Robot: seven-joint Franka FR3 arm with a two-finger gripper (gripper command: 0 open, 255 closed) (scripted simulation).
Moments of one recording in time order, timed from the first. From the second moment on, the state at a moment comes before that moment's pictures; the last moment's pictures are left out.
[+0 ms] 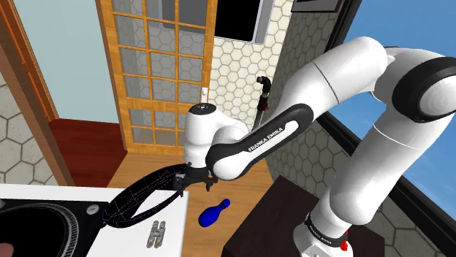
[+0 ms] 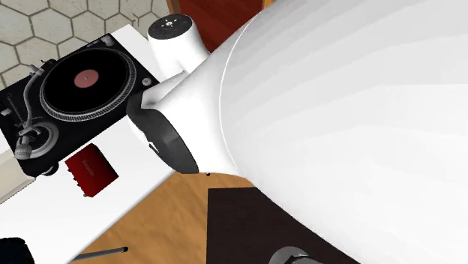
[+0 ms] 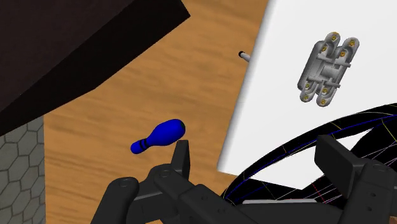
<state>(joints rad) -0.01 -0.04 0.57 -2.44 0.00 2.42 1.10</state>
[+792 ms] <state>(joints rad) 0.17 0.49 0.46 -2.11 -0.34 2.52 1.54</state>
